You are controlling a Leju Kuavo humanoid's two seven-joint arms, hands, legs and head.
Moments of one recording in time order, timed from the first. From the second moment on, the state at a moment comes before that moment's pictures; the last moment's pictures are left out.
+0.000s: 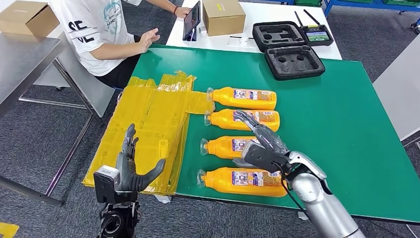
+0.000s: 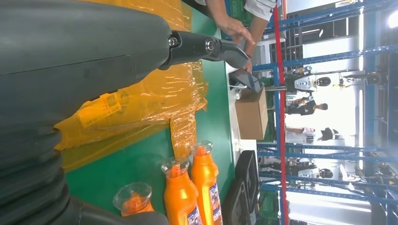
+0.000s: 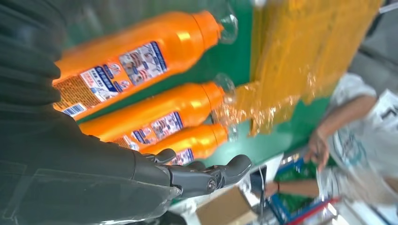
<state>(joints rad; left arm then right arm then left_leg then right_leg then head) 0.06 -0.12 -0.20 -1.54 -0.12 0.14 -0.57 -0.34 -0.23 0.47 -1.49 0.53 0.16 -0.18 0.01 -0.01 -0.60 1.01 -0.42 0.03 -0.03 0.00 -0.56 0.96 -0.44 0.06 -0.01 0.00</state>
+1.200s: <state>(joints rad) 0.01 -0.11 -0.19 -1.48 -0.09 0.16 -0.58 -0.33 -0.35 0.77 -1.45 0.68 0.16 -0.08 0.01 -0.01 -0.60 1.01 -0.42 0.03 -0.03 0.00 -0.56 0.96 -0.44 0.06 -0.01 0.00</state>
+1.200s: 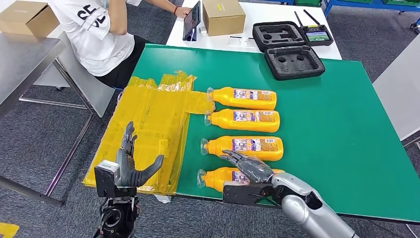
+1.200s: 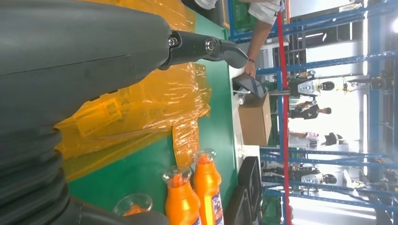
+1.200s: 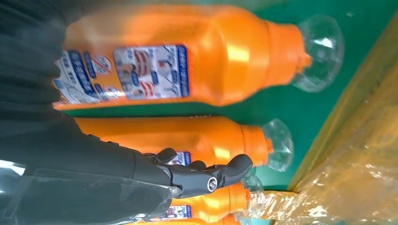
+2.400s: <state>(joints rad) 0.00 -0.11 -0.19 -1.47 -0.09 0.14 -0.56 -0.11 -0.36 0.65 -1.59 0.88 0.07 0.04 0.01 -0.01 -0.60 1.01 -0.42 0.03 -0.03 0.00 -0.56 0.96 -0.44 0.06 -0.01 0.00</state>
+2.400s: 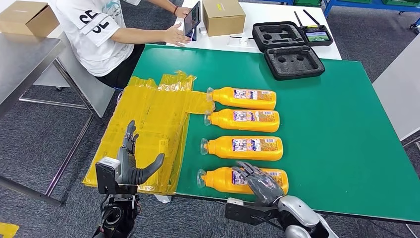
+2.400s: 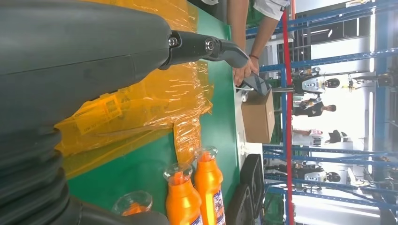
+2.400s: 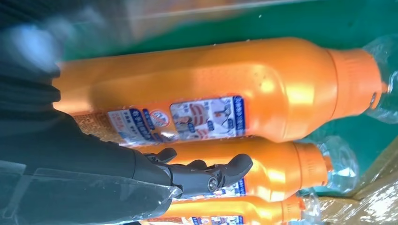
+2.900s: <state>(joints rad) 0.02 -0.12 -0.19 -1.47 -0.08 0.15 -0.55 -0.09 -0.38 0.60 -1.58 0.87 0.07 0.00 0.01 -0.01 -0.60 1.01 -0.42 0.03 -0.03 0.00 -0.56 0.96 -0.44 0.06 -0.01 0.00</state>
